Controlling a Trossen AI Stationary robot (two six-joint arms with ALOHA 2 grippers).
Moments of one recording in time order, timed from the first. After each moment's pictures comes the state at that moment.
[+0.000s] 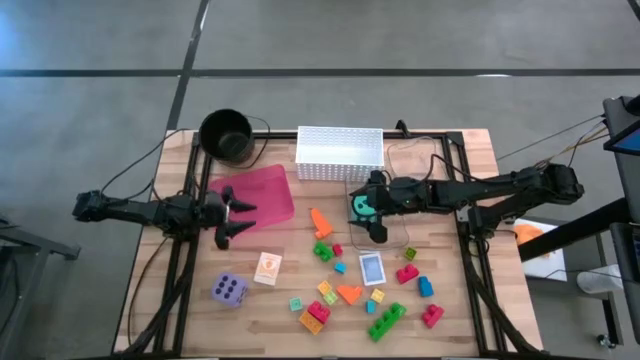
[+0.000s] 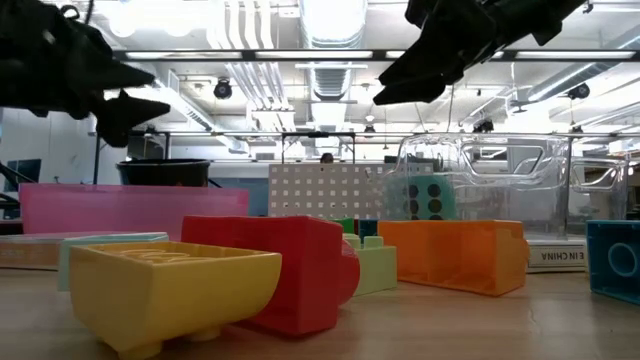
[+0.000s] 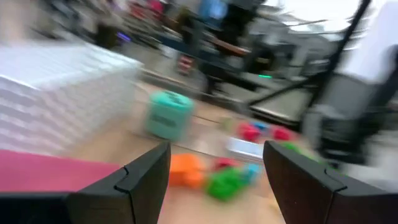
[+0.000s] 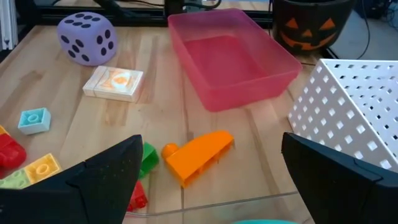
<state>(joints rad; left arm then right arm) -0.13 0.13 0.00 0.09 -0.15 -0.35 0.00 1.27 0.74 0.04 0.08 0.02</state>
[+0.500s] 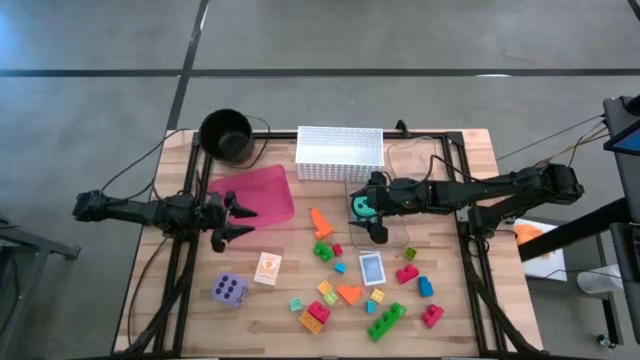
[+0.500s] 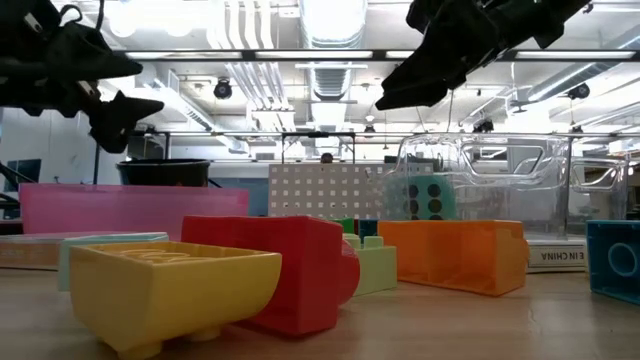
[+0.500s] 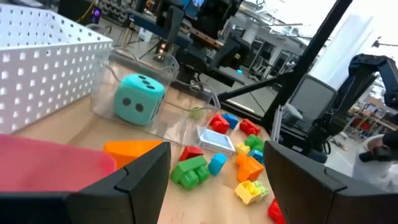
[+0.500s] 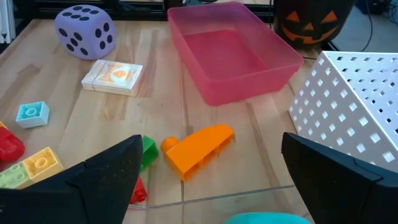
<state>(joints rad) -0.13 0.13 0.01 0.08 -0.09 -0.42 0.00 1.27 0.73 0.04 0.08 0.03</state>
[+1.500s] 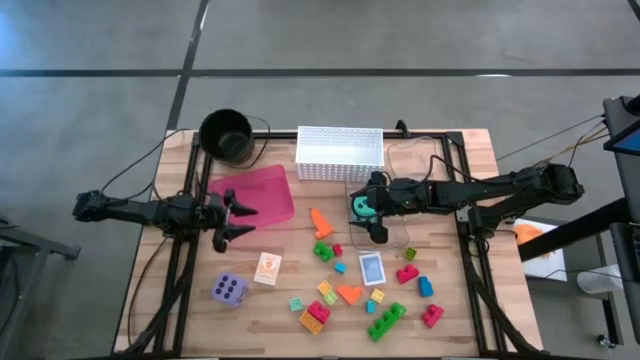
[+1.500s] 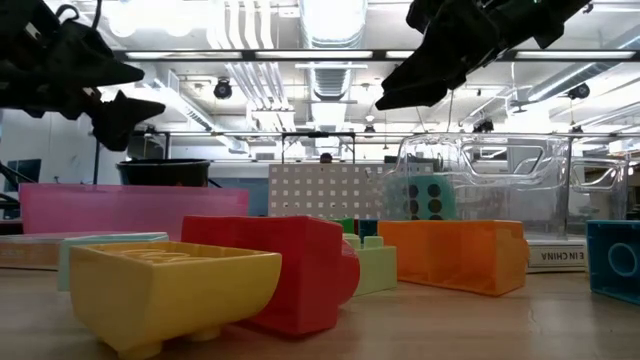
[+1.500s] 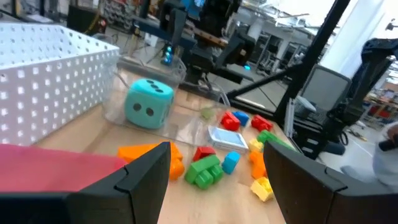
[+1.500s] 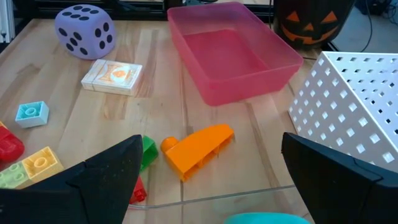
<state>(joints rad) -0.13 0.13 0.01 0.07 -0.11 -0.34 0.00 1.27 0.73 0.04 0.08 0.02</state>
